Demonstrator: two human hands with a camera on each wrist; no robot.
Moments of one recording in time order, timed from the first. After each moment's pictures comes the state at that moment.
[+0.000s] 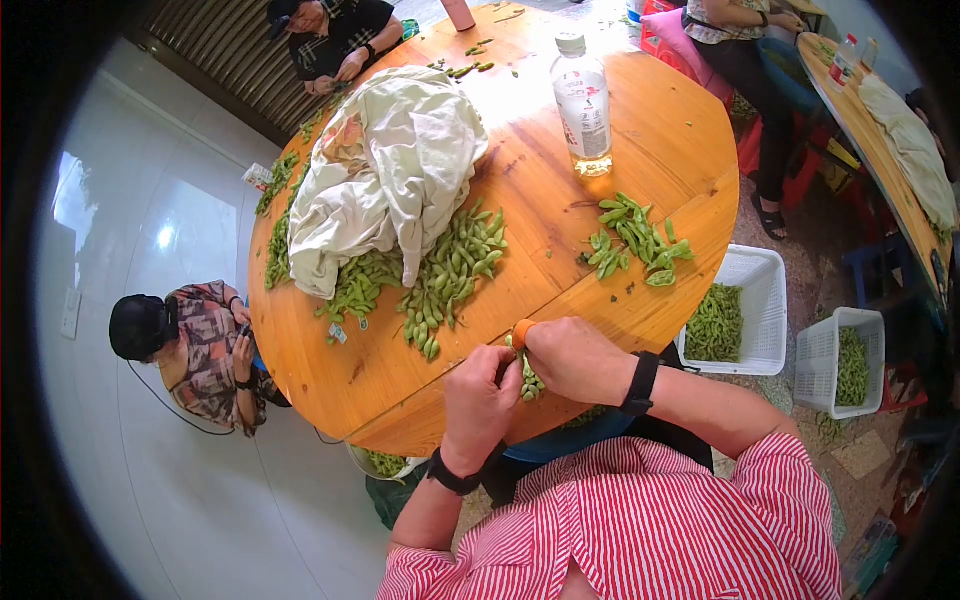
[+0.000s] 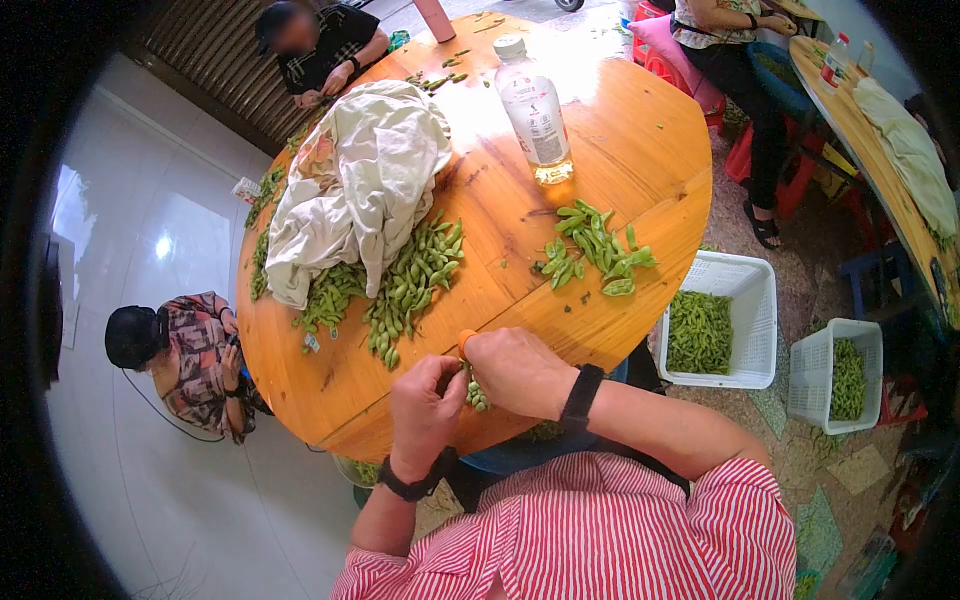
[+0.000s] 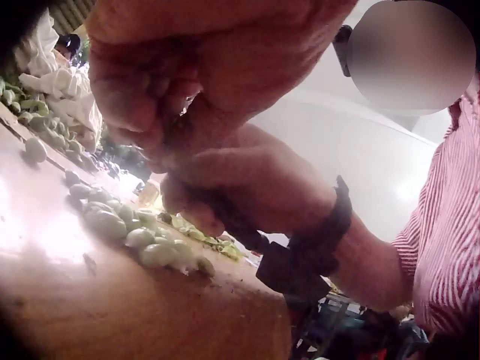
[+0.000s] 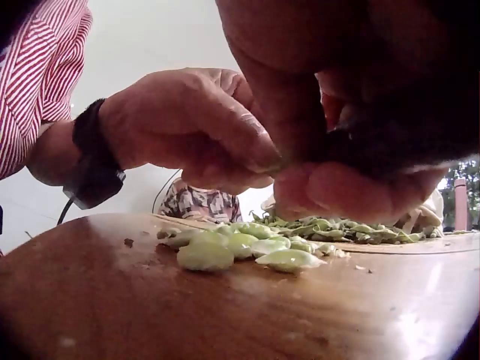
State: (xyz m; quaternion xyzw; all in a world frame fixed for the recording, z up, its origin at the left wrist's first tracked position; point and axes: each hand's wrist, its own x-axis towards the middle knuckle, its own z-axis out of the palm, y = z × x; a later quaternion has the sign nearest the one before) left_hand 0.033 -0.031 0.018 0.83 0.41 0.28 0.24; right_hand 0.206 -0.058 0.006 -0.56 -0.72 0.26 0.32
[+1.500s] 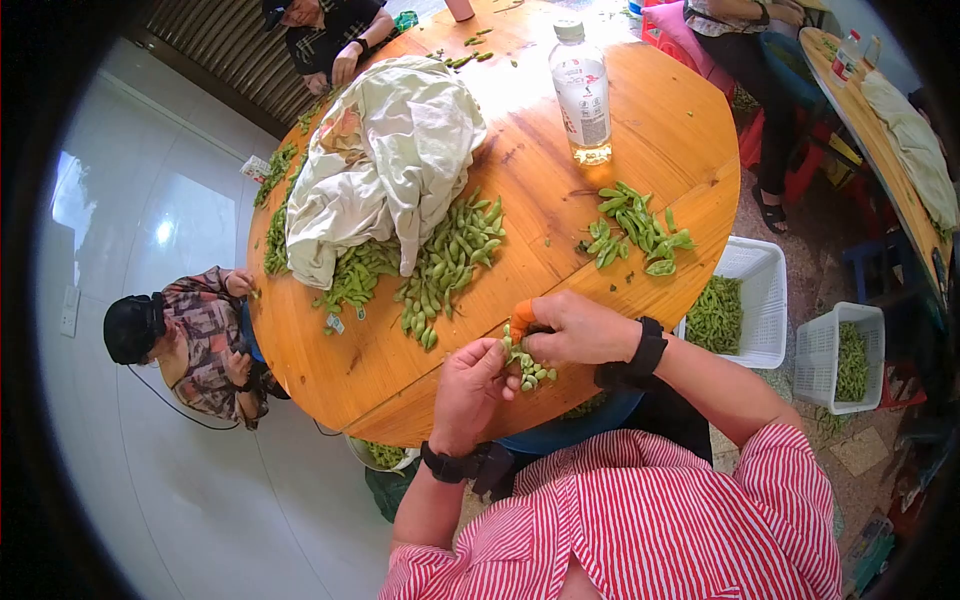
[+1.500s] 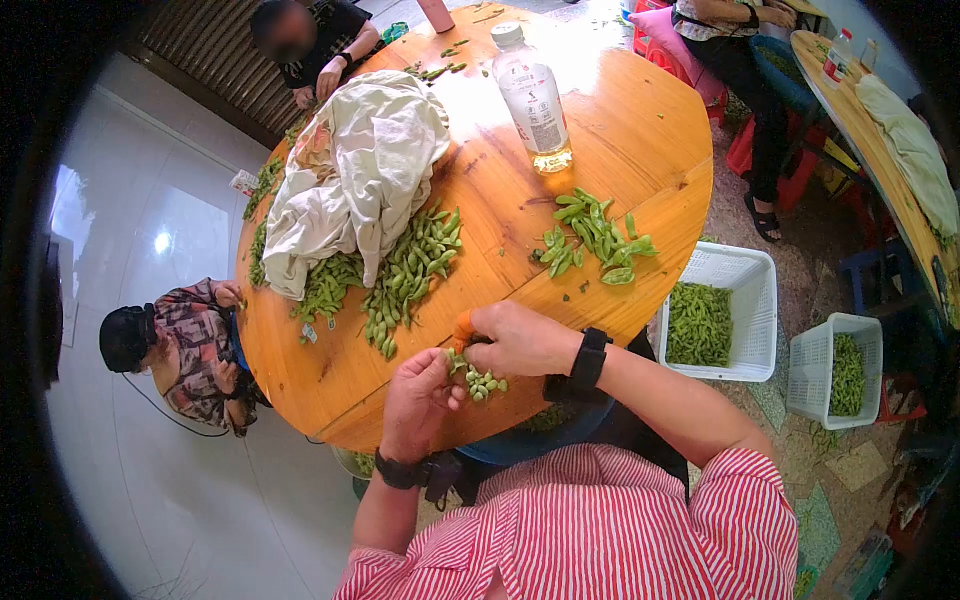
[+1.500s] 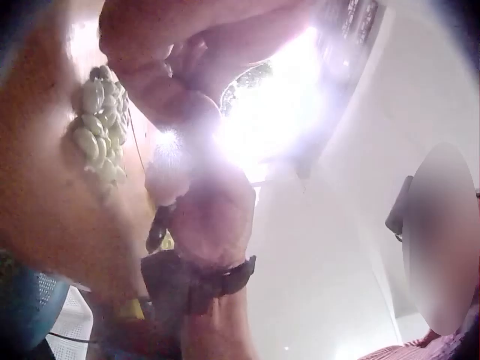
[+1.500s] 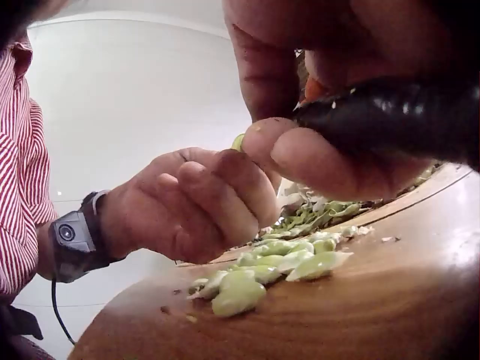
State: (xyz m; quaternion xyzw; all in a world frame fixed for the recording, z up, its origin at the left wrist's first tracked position) left_hand 0.018 -0.025 0.010 0.39 0.41 0.27 0.78; right_hand 0.229 -0.044 0.016 -0.47 -0.63 0.51 0.35
